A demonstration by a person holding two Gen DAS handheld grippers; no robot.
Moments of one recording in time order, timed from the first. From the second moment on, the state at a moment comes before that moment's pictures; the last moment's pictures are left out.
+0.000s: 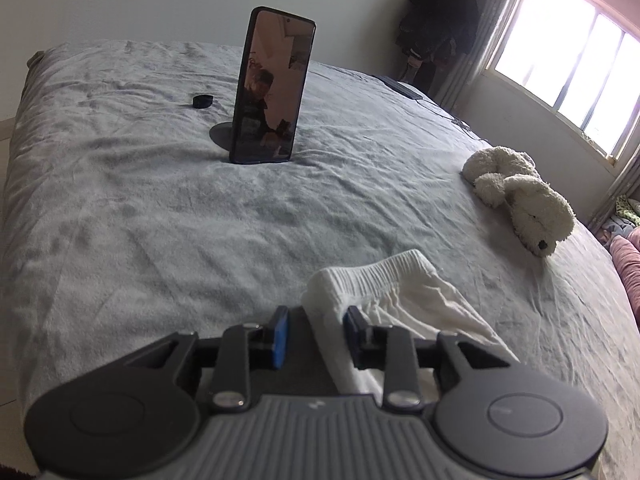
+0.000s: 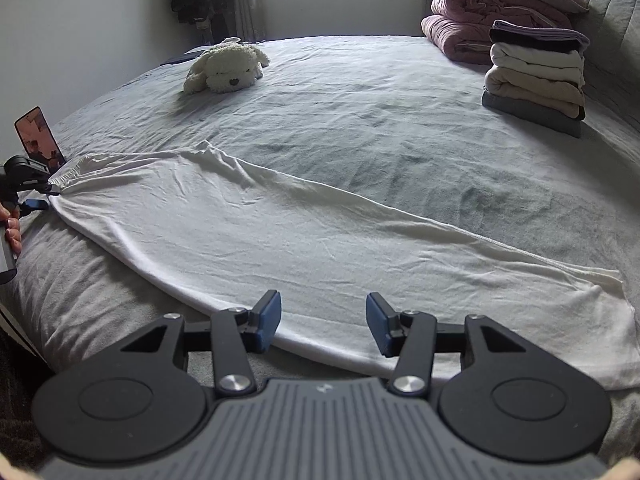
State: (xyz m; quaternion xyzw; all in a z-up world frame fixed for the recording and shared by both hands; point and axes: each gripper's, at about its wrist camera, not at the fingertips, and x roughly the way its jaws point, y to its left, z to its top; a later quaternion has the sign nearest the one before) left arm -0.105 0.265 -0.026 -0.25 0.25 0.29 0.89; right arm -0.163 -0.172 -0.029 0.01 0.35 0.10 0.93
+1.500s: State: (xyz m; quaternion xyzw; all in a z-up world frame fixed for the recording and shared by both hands) left arm -0.011 0.073 -0.028 -0.09 0.26 -0.15 0.95; right arm -0.019 -0.182 -0.004 0.06 0.36 0.28 0.89
